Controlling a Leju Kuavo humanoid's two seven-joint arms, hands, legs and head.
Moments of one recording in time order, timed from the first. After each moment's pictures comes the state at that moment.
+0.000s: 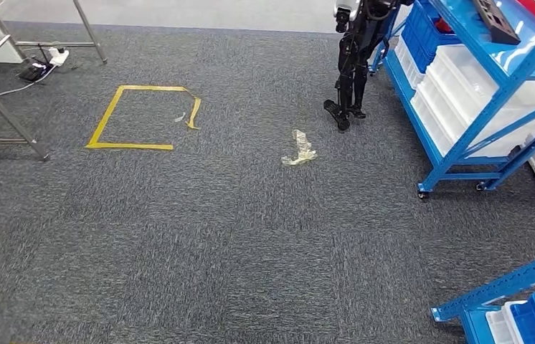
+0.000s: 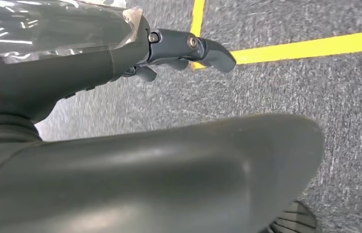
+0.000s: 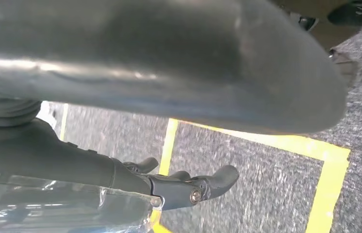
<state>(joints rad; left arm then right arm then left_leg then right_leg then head) -0.07 -0.12 0.86 -0.20 -0.84 0.32 -0.07 -0.06 0.09 -0.17 -0.18 0.46 -0.21 0.15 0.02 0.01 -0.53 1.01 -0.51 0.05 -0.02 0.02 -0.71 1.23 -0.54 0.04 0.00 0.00</state>
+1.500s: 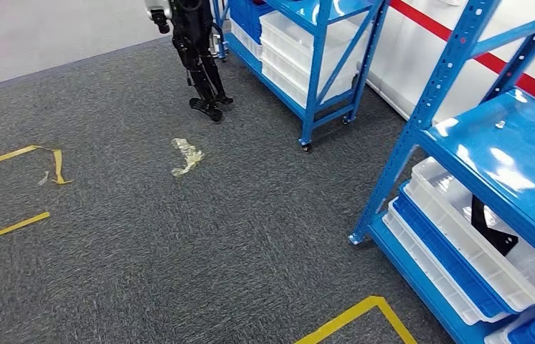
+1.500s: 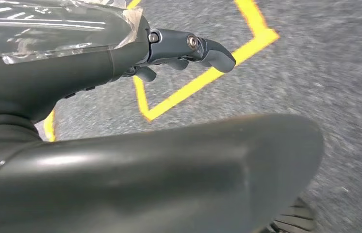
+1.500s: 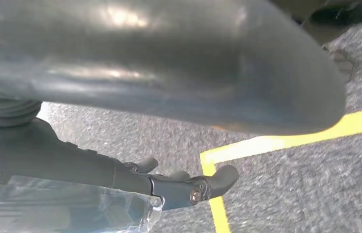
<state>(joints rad) -0.08 -0.12 0.86 -0.20 -0.84 0.33 -0.07 -0.06 0.10 -0.17 -0.18 0.47 -0.21 0.15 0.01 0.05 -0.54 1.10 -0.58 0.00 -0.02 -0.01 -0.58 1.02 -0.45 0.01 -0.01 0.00</state>
